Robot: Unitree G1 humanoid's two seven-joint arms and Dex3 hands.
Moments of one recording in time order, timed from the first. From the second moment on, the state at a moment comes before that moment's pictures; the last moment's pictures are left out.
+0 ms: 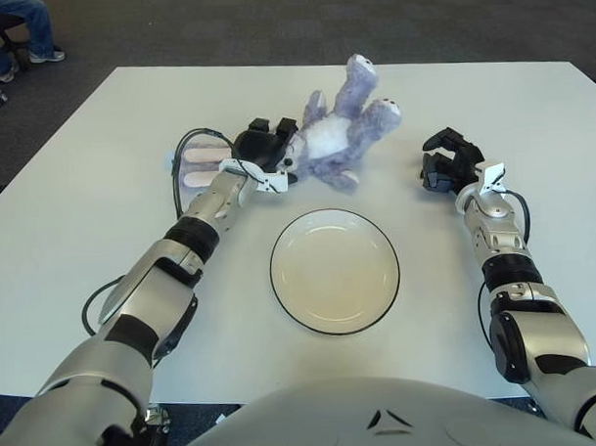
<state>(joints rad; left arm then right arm) -0.72 0.33 -0.58 0.79 0.85 -0.18 0.24 -0.46 -0.26 -0.13 0.72 0.09 -0.16 0.14</state>
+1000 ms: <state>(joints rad) -0.71 0.35 -0.58 0.75 0.81 -0.23 0.27 -0.46 -0.27 -0.12 0.73 0.09 -0.16 0.14</state>
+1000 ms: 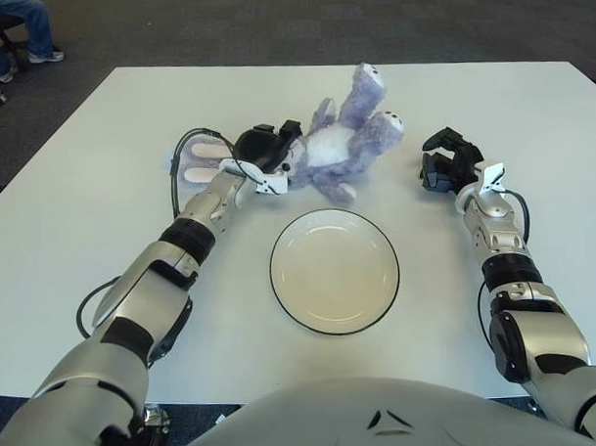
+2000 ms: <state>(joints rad) -0.63 0.35 -0.53 0.68 0.80 -0.21 0.39 -0.50 -0.27 -0.12 0.78 0.09 -0.17 0.15</state>
